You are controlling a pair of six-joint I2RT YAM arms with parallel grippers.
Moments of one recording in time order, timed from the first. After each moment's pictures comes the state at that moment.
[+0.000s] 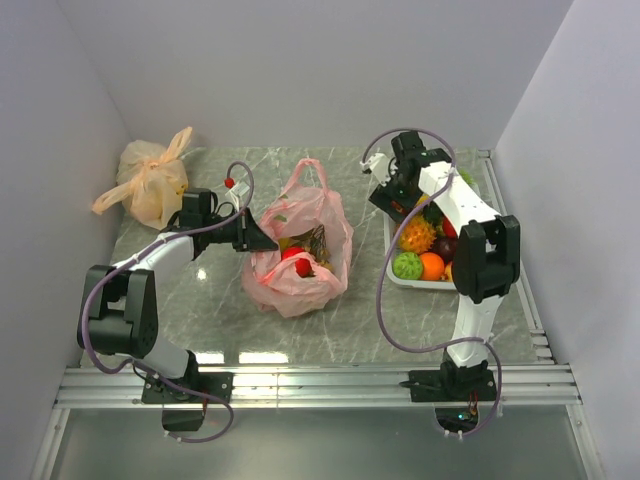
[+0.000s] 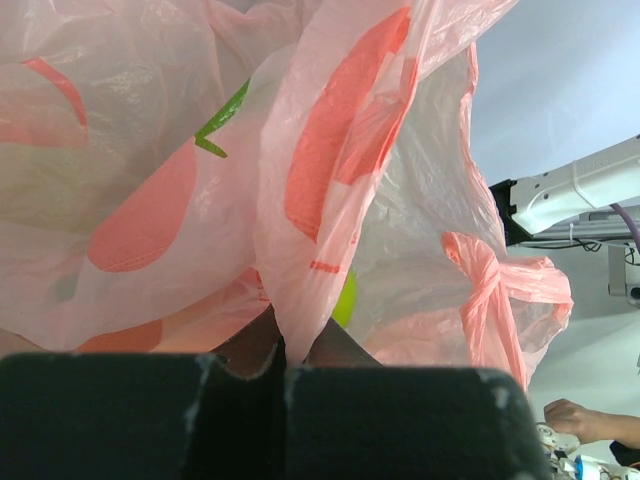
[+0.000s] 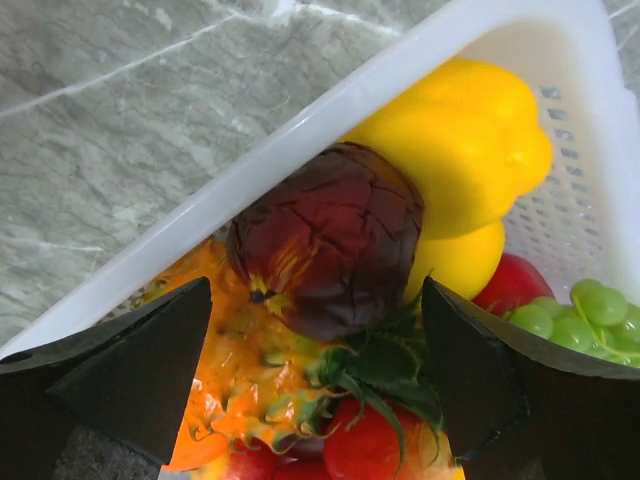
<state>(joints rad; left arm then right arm) -0.12 1.52 0.85 -0.05 1.07 -0.35 0.25 1.93 1.71 -0.93 0.00 -0.70</state>
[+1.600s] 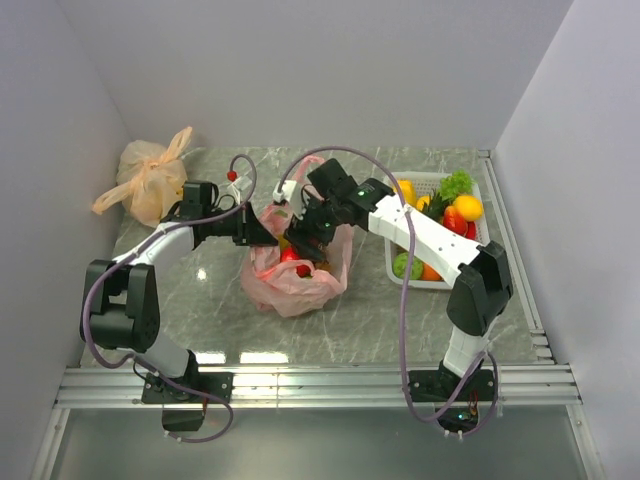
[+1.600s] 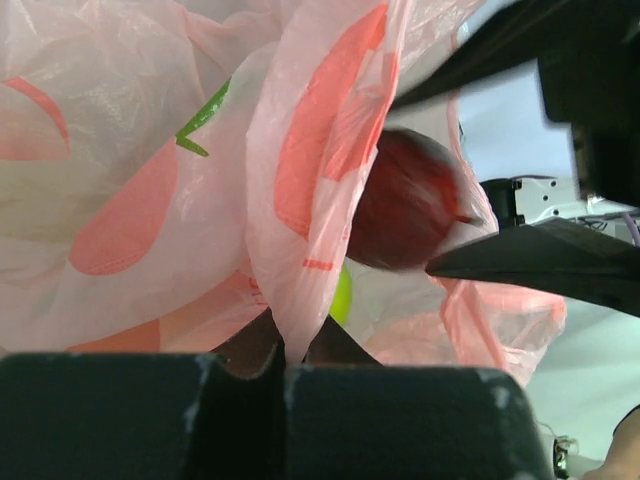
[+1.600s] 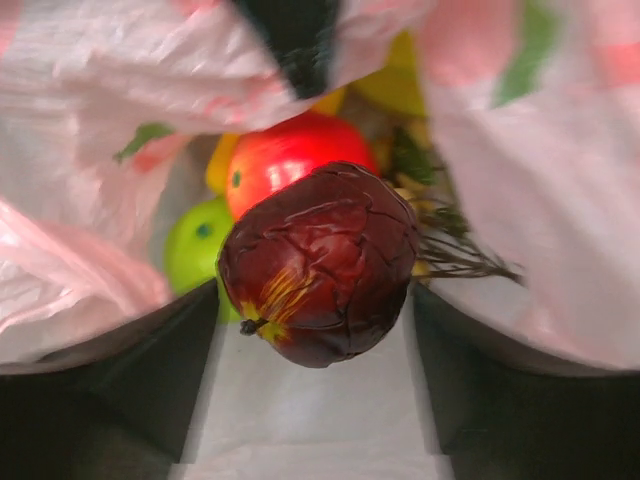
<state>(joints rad) -0.11 1.55 0.95 -0.17 1.10 -0.26 0.75 1.78 1.64 -0.80 -0.36 -0.43</state>
